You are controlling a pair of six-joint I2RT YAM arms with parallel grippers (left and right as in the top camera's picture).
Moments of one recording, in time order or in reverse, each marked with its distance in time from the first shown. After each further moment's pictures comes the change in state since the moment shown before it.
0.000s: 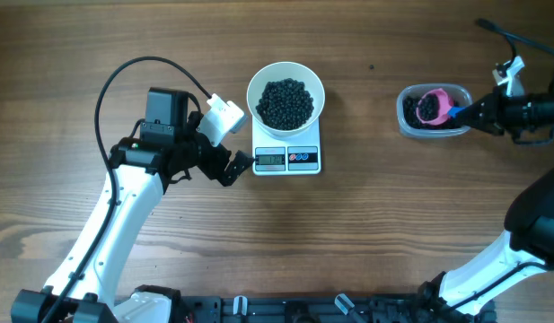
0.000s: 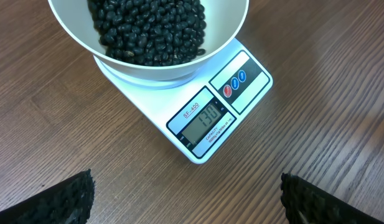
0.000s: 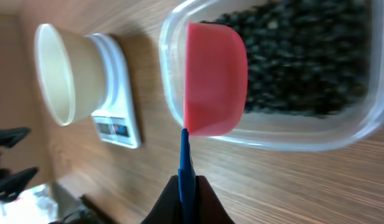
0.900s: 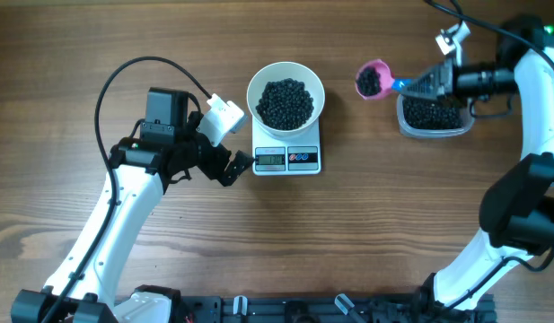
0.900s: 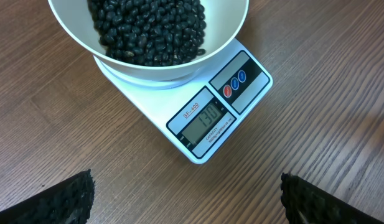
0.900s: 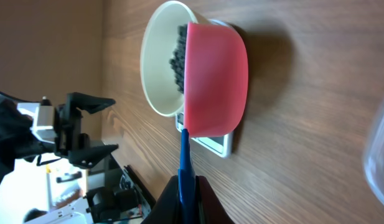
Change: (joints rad) left arm 0.000 0.000 0.000 0.000 0.000 0.000; right arm 0.293 0.001 0.174 -0.074 -0.208 0.060
